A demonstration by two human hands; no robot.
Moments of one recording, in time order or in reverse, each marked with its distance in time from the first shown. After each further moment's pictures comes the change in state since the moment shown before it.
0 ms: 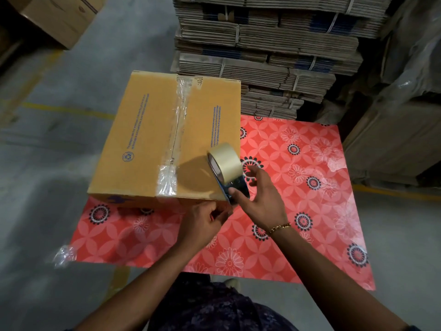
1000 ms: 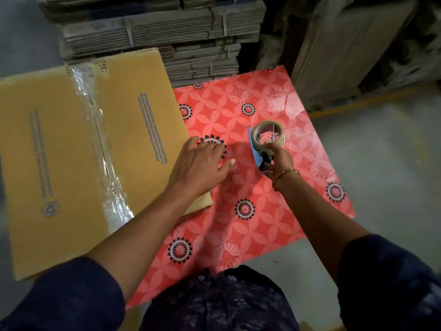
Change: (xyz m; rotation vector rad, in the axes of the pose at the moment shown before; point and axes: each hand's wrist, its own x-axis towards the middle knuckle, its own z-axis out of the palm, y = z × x) left_hand 0.159 0.055 0.054 0.702 -0.332 0.675; right_hand 0.058 0.138 -0.032 0.943 0.512 1.042
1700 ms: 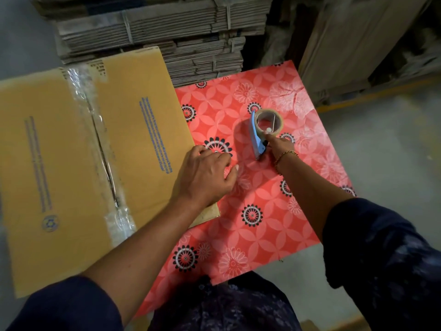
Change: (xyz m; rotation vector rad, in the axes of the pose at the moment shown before) left_hand -0.001 -0.002 0.003 -0.061 0.098 -0.035; right_hand 0.068 -0.019 0.030 -0.243 0.083 -0.033
